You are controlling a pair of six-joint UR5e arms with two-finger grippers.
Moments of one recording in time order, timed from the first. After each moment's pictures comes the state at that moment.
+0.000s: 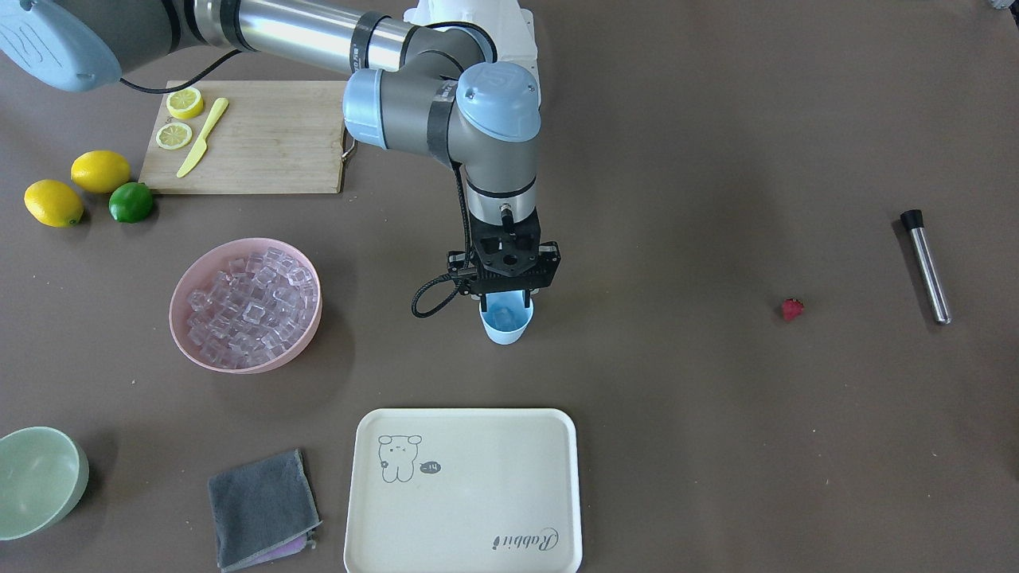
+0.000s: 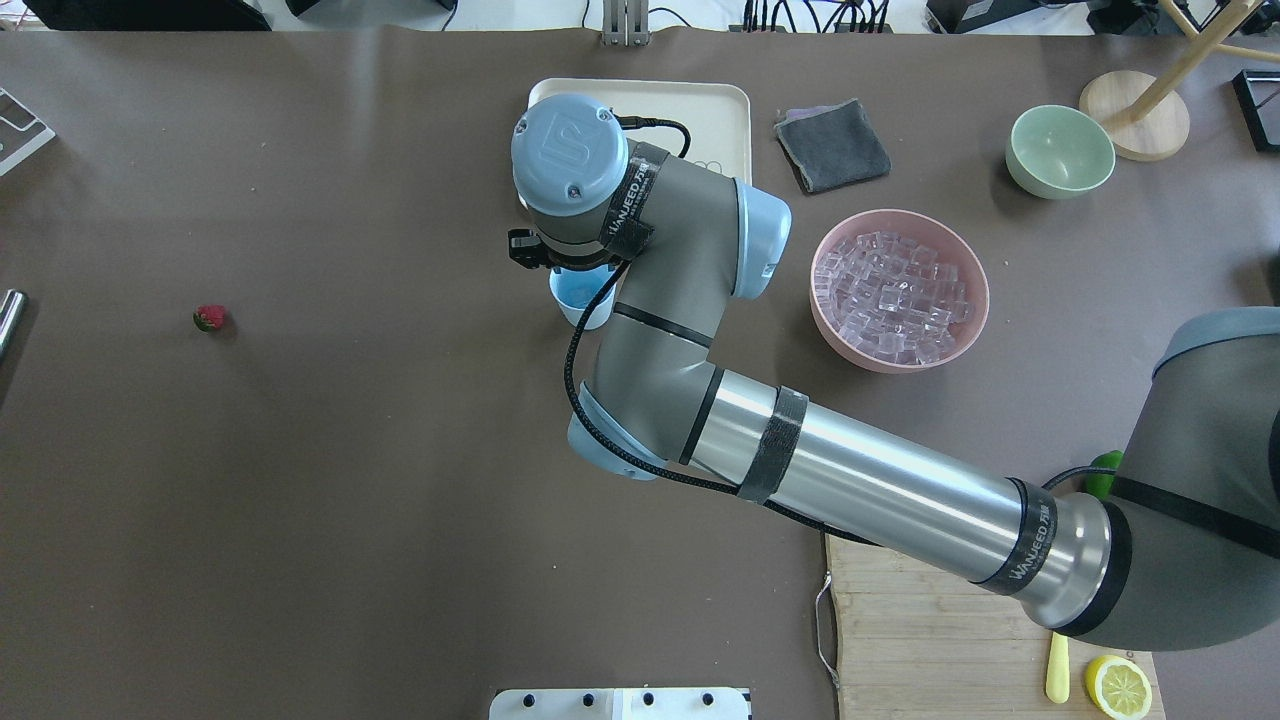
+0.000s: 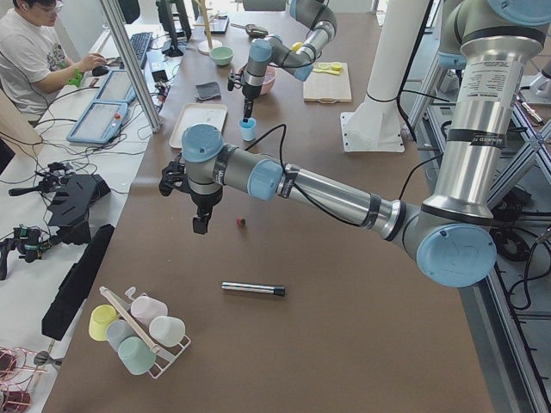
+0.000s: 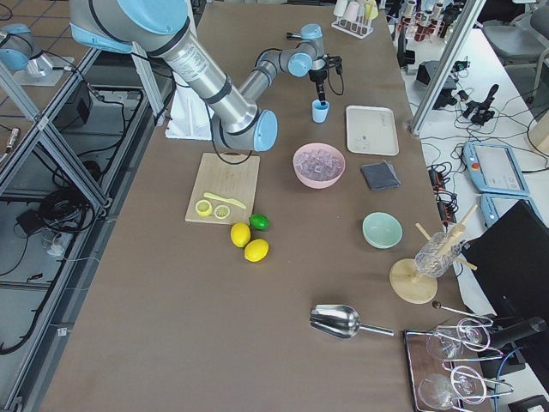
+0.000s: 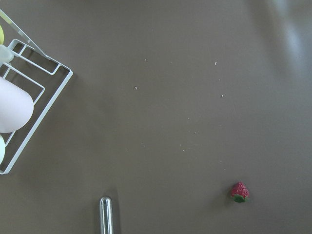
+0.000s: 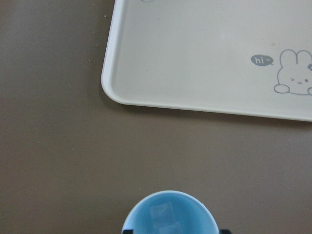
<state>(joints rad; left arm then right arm) -1.50 -1.72 -1.75 -1.60 -2.42 -0.16 0.57 -0.55 1.30 -1.48 1.72 1.13</state>
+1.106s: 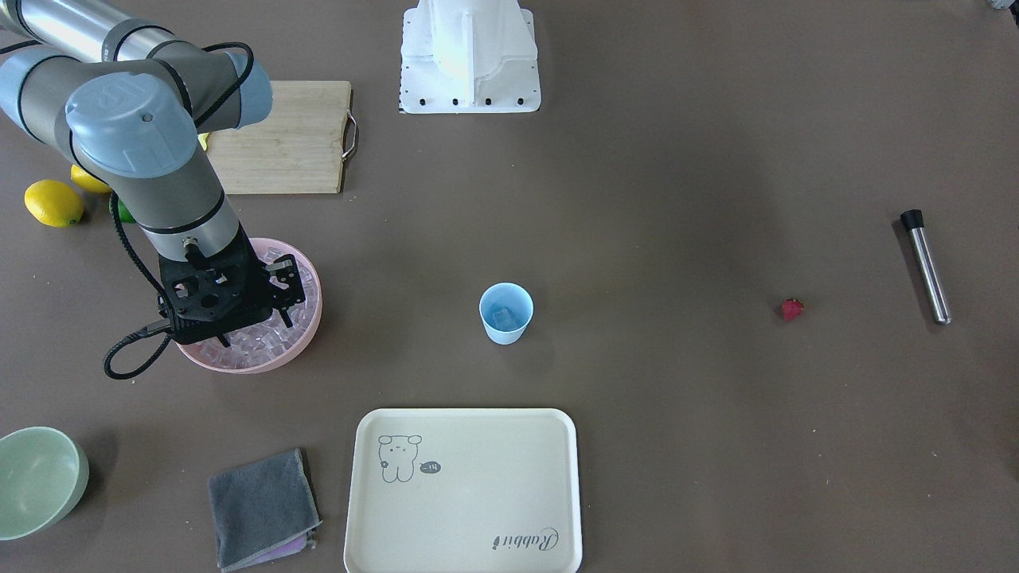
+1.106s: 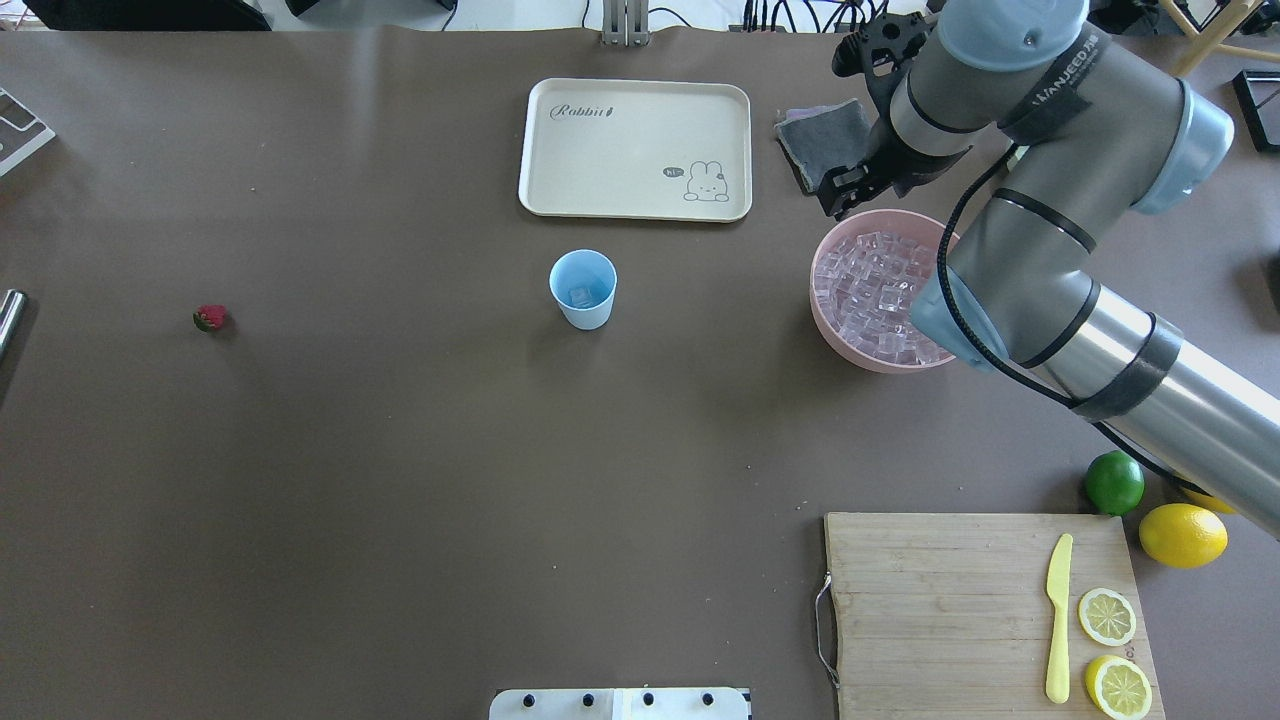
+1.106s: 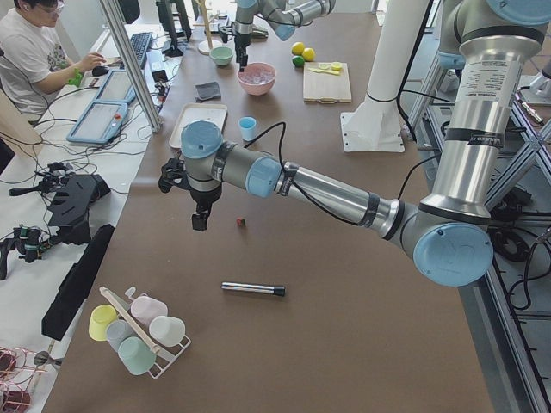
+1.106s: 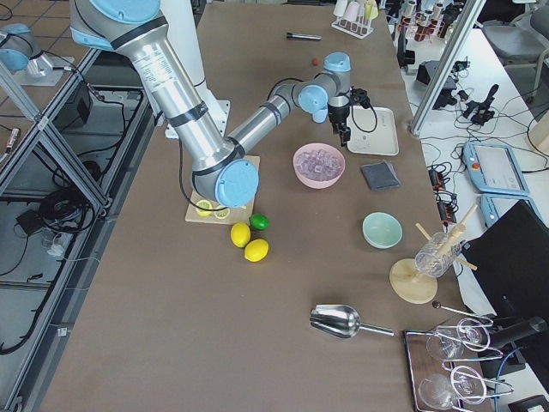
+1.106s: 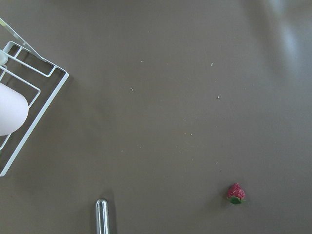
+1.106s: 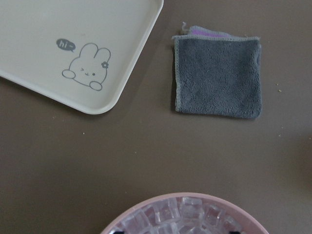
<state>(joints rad) -1.49 -1.73 -1.75 -1.60 -2.42 -0.16 0.86 -1.02 1.68 -1.56 1.96 0.53</state>
